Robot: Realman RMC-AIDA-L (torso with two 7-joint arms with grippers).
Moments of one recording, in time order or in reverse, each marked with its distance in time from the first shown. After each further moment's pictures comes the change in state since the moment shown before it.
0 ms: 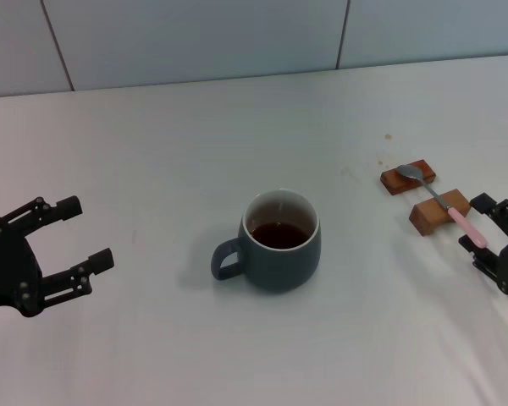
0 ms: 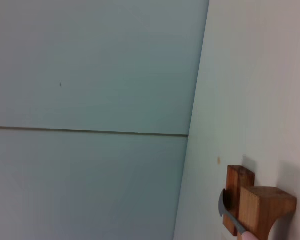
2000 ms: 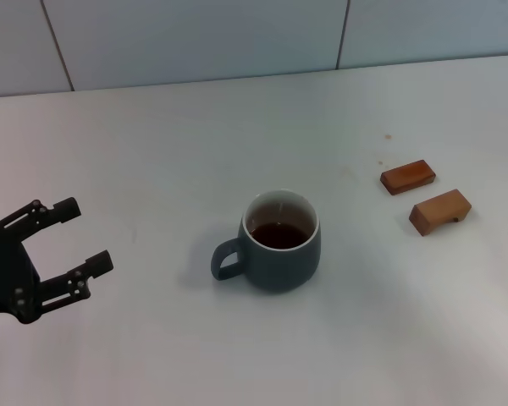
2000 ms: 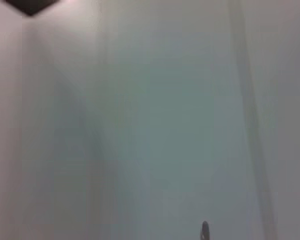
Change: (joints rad) left arm 0.024 -0.008 0.000 -0.004 -0.033 0.042 -0.009; right arm 0.098 0.000 -0.054 -0.454 0.272 -0.632 -1.042
